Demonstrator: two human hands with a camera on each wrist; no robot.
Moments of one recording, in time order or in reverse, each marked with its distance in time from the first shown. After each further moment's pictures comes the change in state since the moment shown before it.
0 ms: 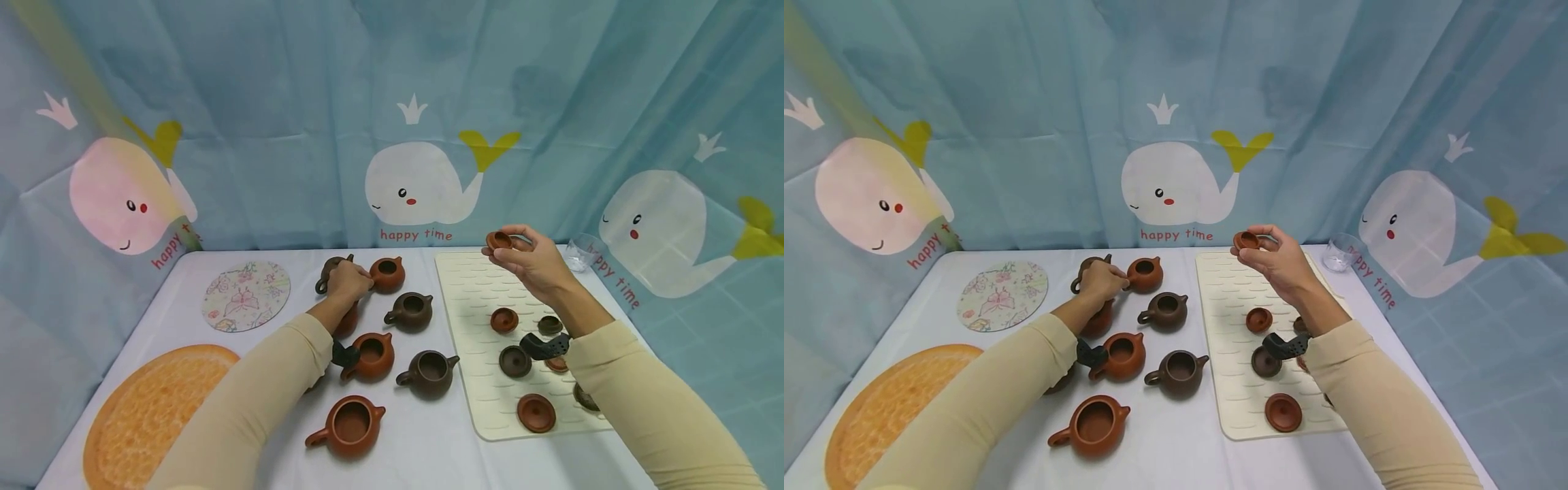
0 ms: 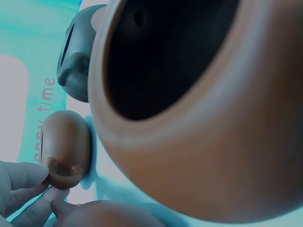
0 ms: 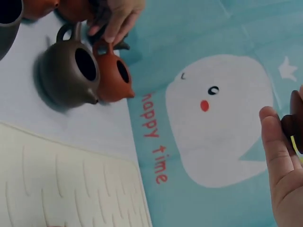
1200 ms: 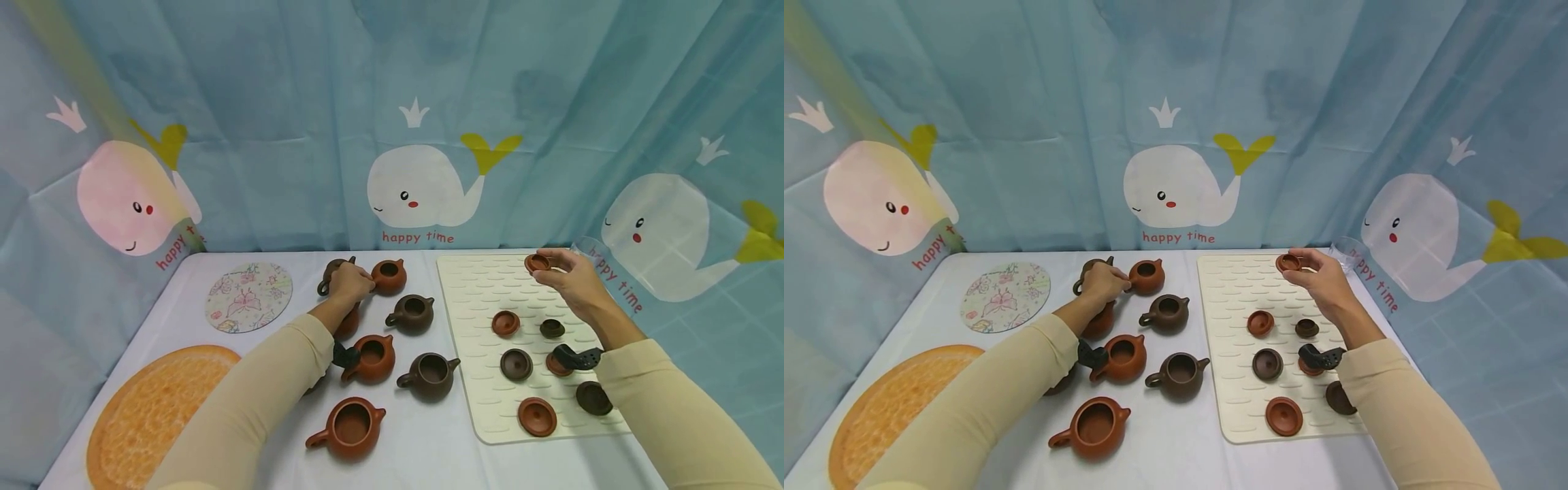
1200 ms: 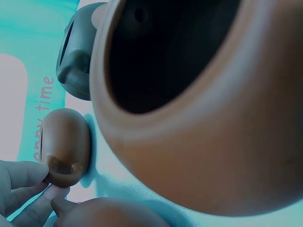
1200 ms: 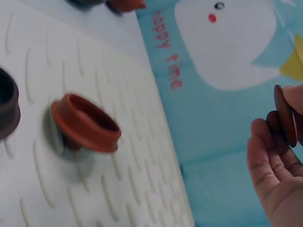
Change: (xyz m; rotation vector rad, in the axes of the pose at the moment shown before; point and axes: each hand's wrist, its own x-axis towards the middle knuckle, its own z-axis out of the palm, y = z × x) left_hand -0.001 0.001 0.000 0.007 0.003 -0.011; right_hand -0.027 0.017 -0.076 -0.517 0.162 -0.022
